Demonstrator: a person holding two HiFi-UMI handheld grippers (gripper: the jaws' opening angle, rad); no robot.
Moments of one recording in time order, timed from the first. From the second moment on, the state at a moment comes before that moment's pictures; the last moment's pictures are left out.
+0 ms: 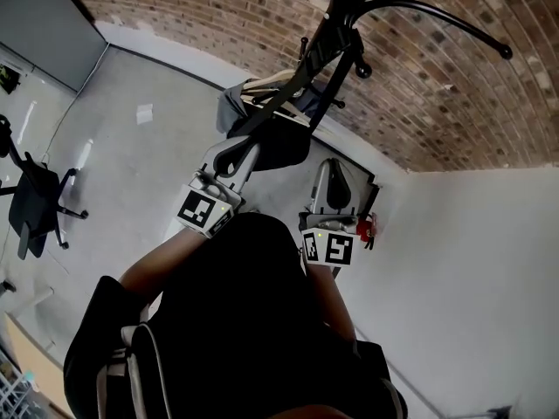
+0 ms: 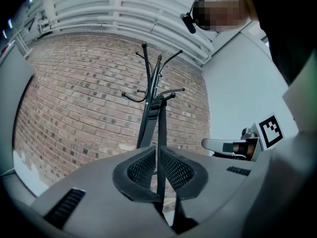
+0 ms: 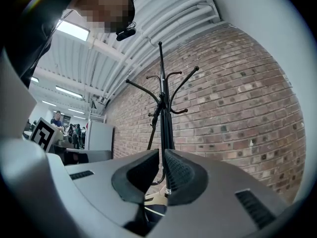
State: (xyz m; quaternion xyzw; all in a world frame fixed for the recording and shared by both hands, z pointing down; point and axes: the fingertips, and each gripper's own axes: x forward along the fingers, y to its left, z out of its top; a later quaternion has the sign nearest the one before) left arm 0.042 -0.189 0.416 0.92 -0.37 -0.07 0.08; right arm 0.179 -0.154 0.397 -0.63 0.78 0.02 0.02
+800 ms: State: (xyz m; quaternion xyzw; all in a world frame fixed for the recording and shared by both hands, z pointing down) left arm 0.086 -0.240 0.406 0.92 -0.37 -0.06 0.04; right arm 0.196 -0.210 0.397 -0.62 0.78 0.01 0.01
